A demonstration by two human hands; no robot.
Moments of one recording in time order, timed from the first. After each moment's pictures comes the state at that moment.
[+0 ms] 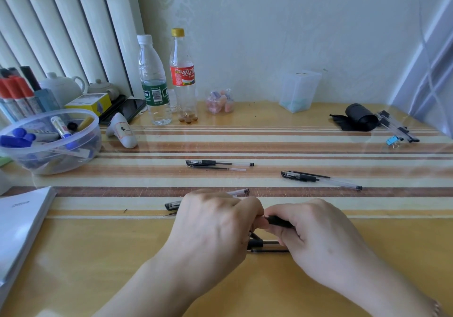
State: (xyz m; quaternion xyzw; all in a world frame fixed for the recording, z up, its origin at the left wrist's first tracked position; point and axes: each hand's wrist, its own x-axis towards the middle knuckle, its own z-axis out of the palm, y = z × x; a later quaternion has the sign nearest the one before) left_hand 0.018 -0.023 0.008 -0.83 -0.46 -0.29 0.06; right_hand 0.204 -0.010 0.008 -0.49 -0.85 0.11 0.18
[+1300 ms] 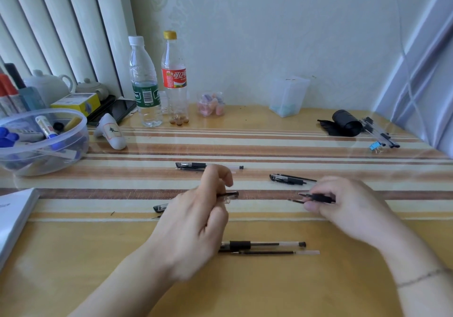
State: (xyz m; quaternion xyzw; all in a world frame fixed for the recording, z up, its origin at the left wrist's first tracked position) left_hand 0.011 -0.022 0.009 -0.78 -0.47 -0.37 -0.17; right_hand 0.277 0.039 0.011 -0.63 -0.75 0.12 0.13
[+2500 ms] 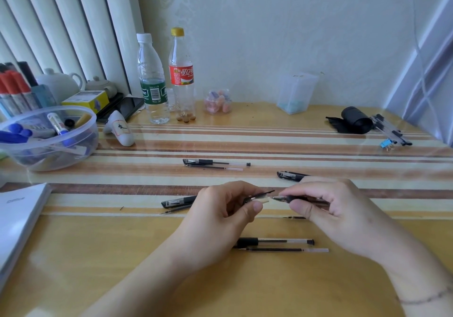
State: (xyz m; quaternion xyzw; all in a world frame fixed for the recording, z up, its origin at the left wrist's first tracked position) left_hand 0.022 -0.007 -0.012 -0.69 -0.47 -0.43 -0.35; right_hand 0.245 0.018 0.018 -0.45 -0.83 0.21 0.26
